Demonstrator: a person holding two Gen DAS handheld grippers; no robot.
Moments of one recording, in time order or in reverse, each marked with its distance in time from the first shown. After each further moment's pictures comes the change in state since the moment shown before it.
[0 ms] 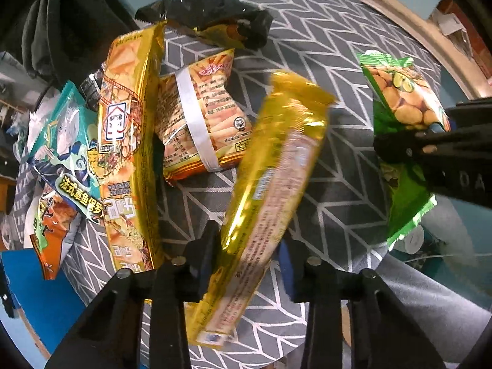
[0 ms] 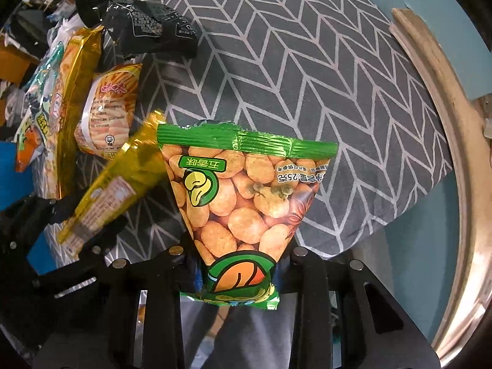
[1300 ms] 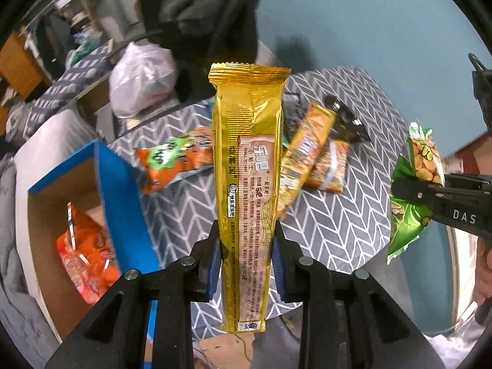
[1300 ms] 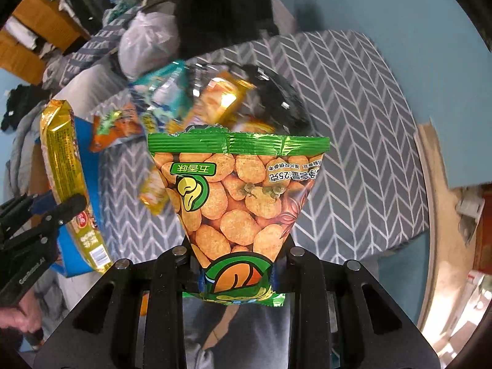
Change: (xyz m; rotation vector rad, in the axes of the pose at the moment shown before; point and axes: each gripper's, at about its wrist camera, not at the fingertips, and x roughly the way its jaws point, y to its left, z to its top) left arm -0.145 0.171 -0.103 -0.529 -0.165 -0.024; right arm -0.124 0.092 0.006 -0.251 -0.104 0.064
